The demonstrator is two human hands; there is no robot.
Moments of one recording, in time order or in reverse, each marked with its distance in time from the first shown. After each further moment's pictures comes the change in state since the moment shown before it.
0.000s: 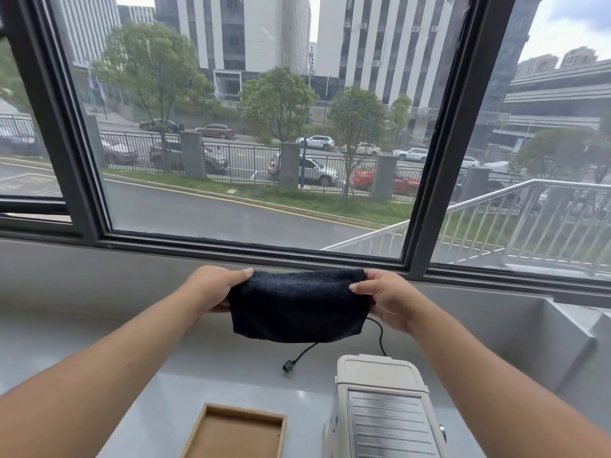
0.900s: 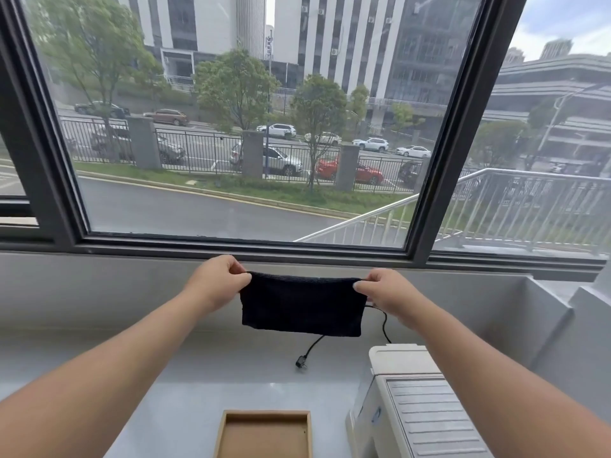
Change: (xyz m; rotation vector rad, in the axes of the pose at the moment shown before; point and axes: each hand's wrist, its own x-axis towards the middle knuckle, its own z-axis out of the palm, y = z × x) left_hand 0.059 -0.024 -0.071 0.497 0.018 0.260; right_hand 0.015 0.010 0.077 -0.724 0.392 0.019
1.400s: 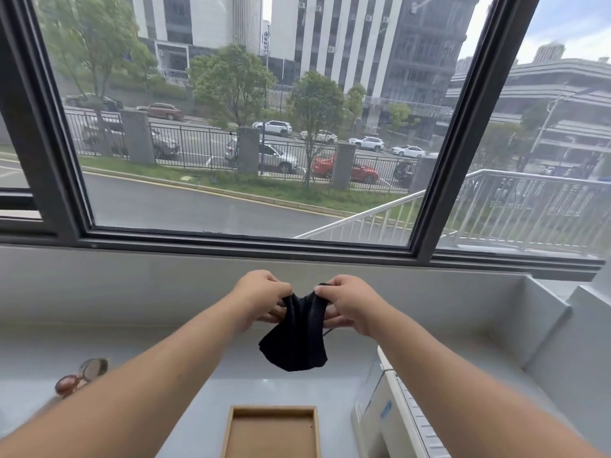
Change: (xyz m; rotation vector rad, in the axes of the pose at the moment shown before) left_hand -0.024 0.022 0.034 -0.507 -0.337 -0.194; right_hand -0.023 -0.054 0.083 0.465 -0.240 0.147
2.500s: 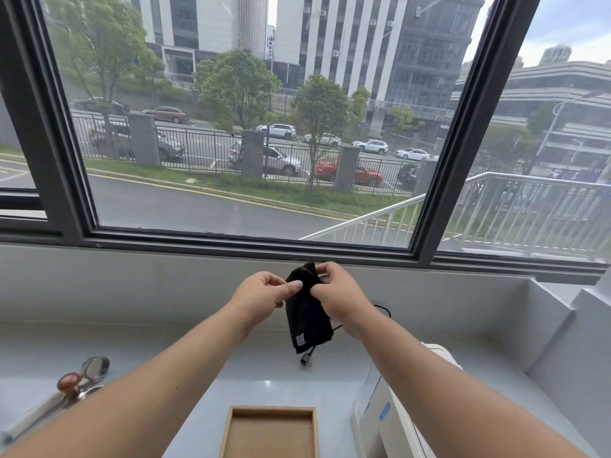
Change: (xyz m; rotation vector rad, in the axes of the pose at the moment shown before) left_hand -0.002 -0.019 0.009 -0.059 0.113 0.153; right_hand -0.004 -0.003 0.019 -0.111 0.104 -0.219
